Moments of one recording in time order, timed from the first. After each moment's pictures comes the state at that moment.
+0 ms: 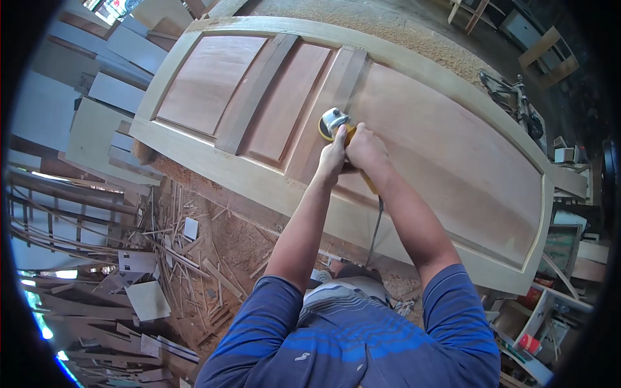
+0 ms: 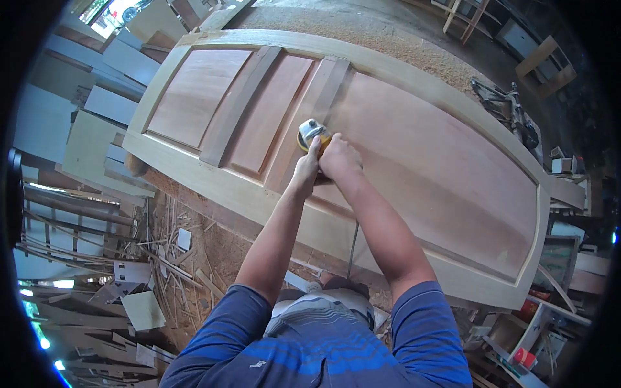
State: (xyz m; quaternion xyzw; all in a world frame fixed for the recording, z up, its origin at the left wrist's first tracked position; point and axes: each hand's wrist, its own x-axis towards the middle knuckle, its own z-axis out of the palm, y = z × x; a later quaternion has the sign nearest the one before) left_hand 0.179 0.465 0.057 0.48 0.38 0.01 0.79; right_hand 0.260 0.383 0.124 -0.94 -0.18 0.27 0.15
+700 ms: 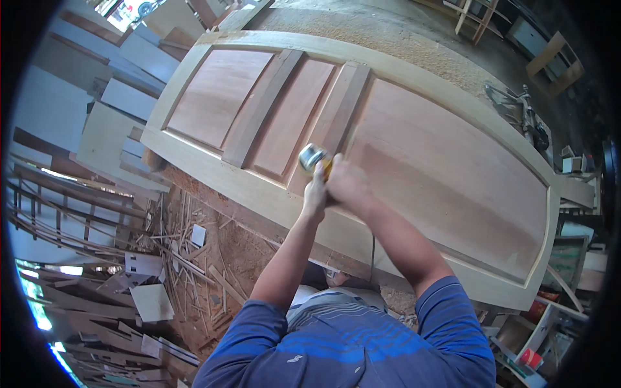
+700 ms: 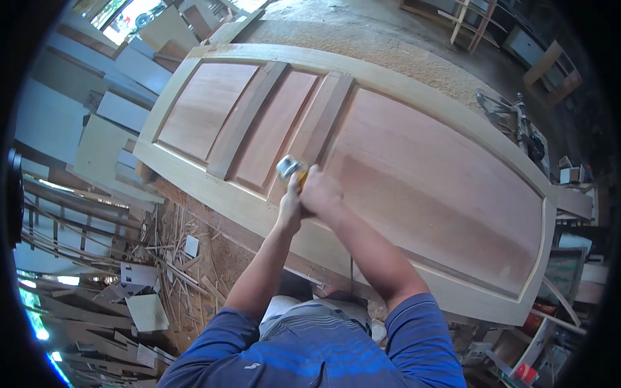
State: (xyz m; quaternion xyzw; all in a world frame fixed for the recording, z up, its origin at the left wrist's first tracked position) left_hand 0.116 0.466 0.036 0.45 0.41 0.09 0.79; right_hand 0.217 0.393 0.118 -0.90 -0.28 0.28 0.17
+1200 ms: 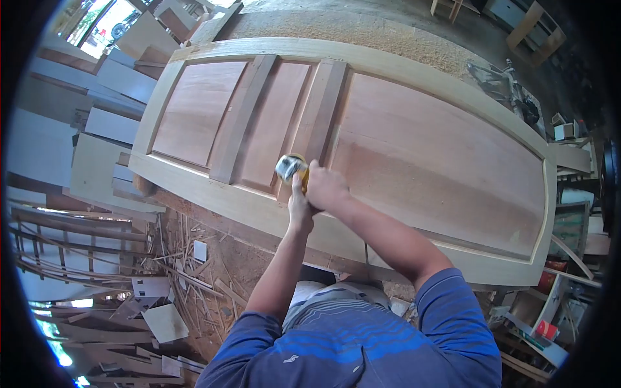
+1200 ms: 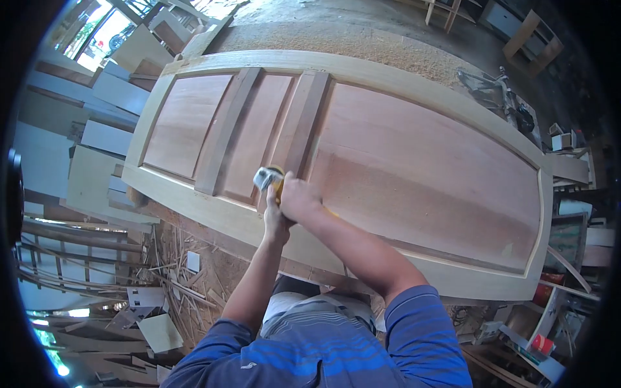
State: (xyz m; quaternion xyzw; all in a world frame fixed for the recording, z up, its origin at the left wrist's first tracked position) left_hand 0.104 0.467 0.066 0.41 0.42 0.08 0.80; right_hand 0.207 0.407 0.113 -0.89 -0.32 0.28 0.17
